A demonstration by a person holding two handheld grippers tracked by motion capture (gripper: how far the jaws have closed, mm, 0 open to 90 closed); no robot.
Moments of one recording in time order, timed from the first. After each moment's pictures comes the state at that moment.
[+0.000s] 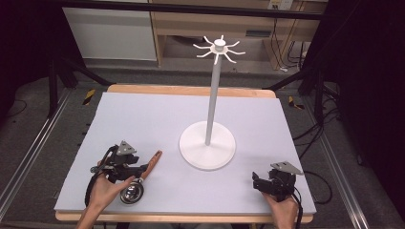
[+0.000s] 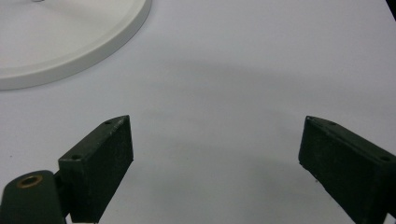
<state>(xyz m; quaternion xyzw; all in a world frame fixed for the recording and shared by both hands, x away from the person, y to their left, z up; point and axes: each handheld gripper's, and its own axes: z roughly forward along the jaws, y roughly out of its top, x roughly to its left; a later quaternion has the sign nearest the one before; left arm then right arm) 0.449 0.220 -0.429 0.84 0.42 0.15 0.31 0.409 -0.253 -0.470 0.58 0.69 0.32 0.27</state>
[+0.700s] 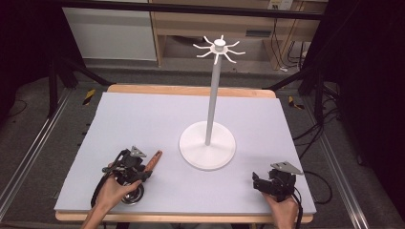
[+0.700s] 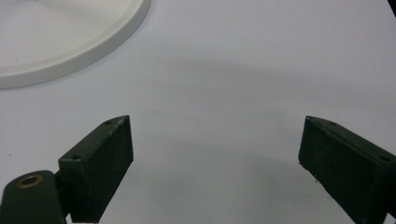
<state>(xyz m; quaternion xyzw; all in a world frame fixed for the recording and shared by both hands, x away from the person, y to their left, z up) 0.456 0.204 -0.455 0.86 0.43 0.12 0.25 0.409 -0.253 -0.471 0.59 0.70 0.32 0.27</state>
